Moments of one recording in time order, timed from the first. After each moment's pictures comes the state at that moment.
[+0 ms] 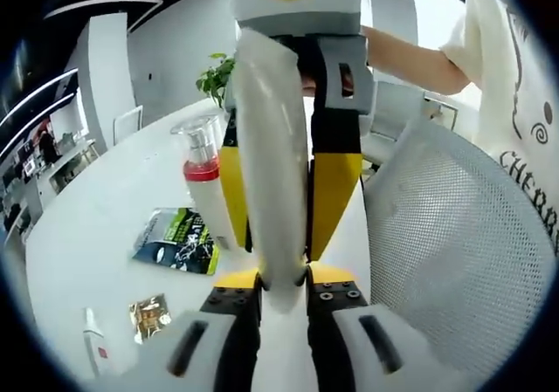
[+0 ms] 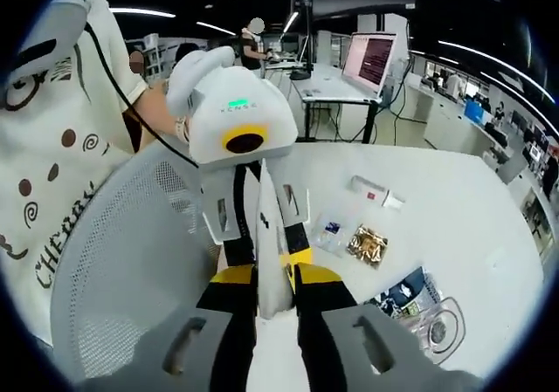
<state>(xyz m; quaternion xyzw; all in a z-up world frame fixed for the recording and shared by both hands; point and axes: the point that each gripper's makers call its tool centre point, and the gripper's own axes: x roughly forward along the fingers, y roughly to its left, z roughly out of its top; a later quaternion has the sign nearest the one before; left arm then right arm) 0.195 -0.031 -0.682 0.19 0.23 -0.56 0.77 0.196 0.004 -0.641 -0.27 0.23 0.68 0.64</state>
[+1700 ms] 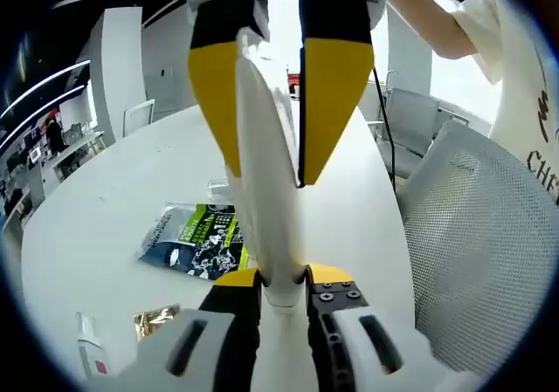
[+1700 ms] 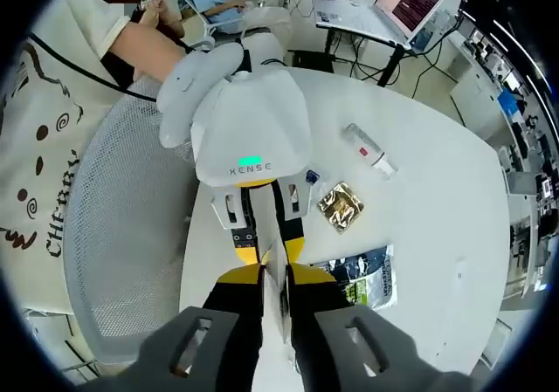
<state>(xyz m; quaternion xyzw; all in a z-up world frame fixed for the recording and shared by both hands) 0.249 -0.033 -0.702 0.16 0.23 -0.55 0.79 0.249 -0.004 -0.628 -0.46 0.34 0.63 0.52</state>
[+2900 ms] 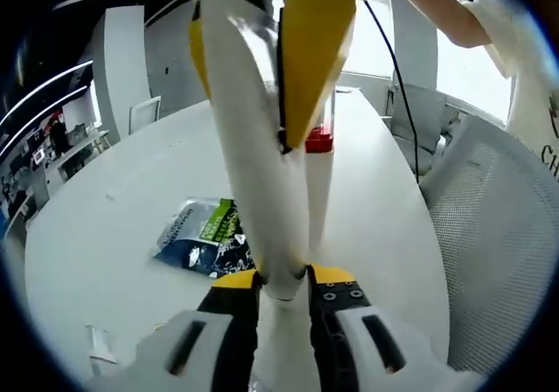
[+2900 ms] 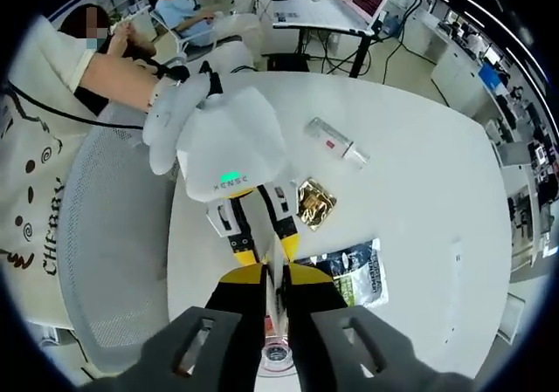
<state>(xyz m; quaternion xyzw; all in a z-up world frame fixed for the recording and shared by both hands) 0.285 -0.025 -0.713 0.18 0.23 -0.54 0.79 0.285 0.000 -0.629 -0.42 0.37 0.61 0.56</state>
